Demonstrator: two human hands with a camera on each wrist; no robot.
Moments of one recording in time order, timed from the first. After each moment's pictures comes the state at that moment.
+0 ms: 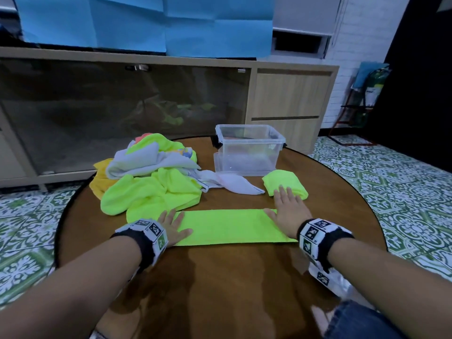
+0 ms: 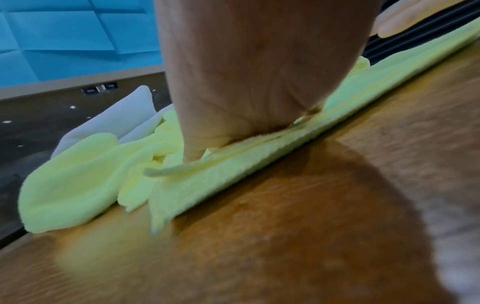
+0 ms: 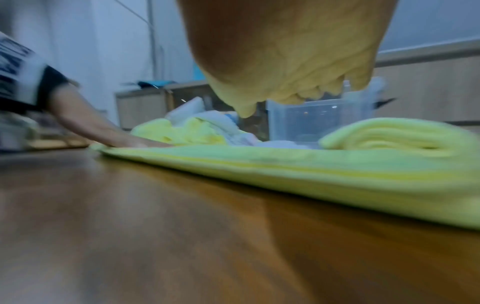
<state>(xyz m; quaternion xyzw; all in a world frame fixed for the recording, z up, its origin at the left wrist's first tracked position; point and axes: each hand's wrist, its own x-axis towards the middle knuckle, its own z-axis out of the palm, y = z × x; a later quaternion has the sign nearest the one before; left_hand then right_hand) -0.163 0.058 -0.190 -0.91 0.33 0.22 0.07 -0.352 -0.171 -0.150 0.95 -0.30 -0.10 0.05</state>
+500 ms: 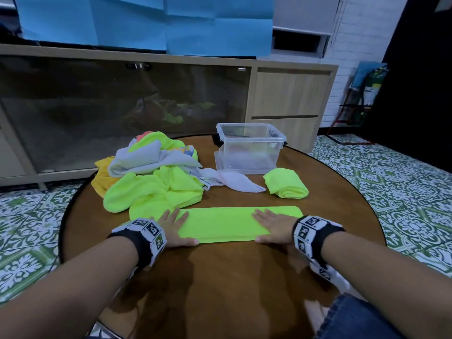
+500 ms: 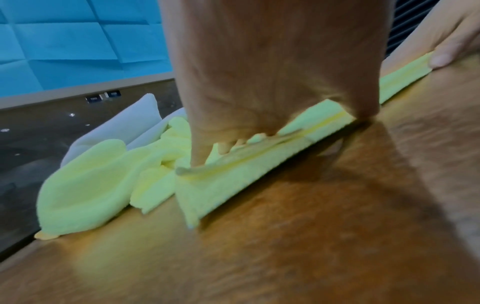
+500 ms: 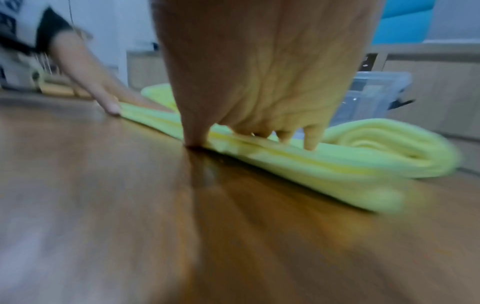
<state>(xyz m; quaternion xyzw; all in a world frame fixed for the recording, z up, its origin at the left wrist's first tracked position) -0.165 0.068 -0.182 -0.89 0.38 0.20 0.14 -0.346 -0.155 -0.160 0.95 -0.14 -0.28 0.03</state>
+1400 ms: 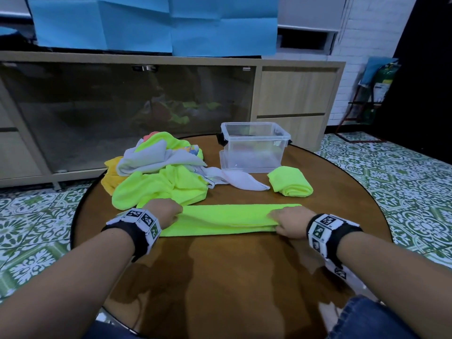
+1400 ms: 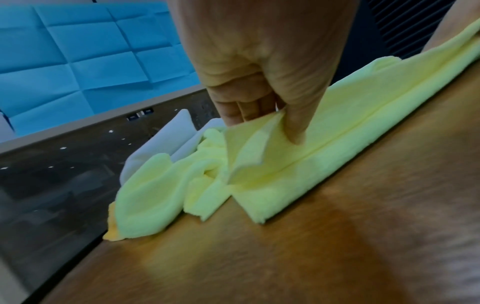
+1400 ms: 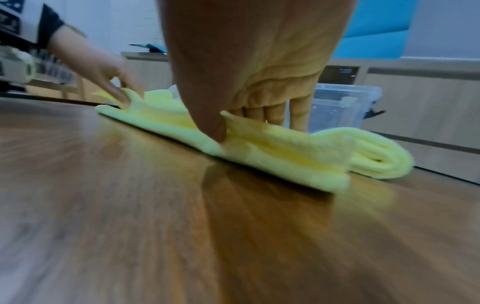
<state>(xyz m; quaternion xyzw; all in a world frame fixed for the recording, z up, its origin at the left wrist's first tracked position) -0.152 0.079 -0.148 -0.86 0.48 0.02 0.20 -0.361 -0.162 -0.146 0.97 -0.12 -0.19 0.12</state>
